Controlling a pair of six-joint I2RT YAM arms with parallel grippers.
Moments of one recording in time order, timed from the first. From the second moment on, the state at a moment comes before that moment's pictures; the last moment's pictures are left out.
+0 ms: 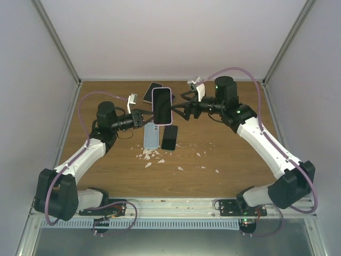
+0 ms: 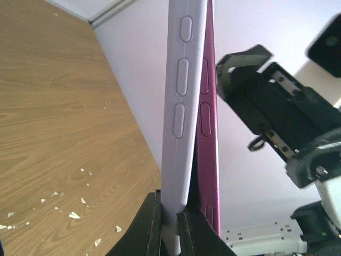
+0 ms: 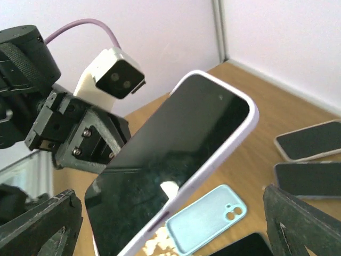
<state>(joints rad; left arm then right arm) -0.25 1.25 0.76 0.37 0.95 -0.94 0.46 1.39 1.30 -0.29 -0.73 0.05</state>
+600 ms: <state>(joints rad) -0.22 1.28 0.79 0.13 0.75 -1.09 0.84 1.44 1.37 -0.34 -0.10 -0.26</state>
